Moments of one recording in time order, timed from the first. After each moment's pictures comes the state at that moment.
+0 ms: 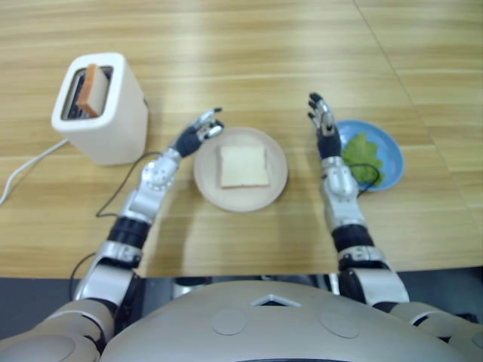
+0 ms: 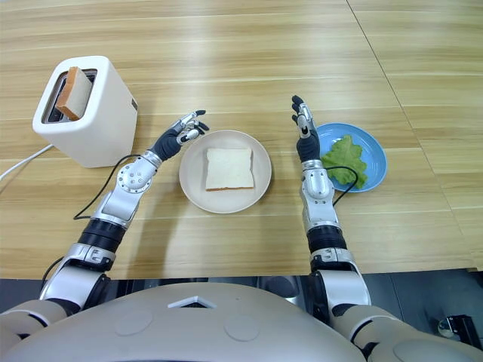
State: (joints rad) left arm -0.26 0.30 -0.20 0.29 0.31 -0.27 -0.17; right arm -0.22 -0.16 -0.06 0.49 -0.10 -0.56 0.00
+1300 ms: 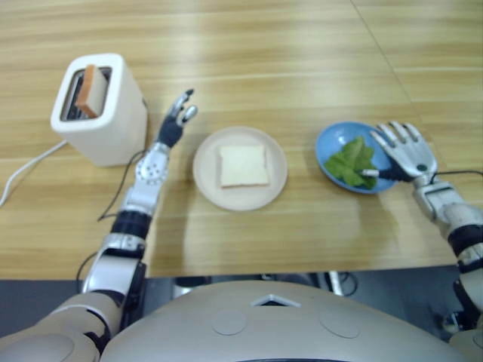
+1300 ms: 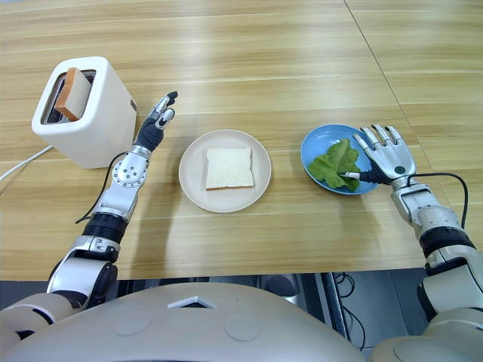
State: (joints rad) left arm -0.33 0.25 -0.08 0.50 0.22 -0.35 -0.01; right arm -0.25 -0.91 0.41 0.84 -1.05 -0.21 -0.73
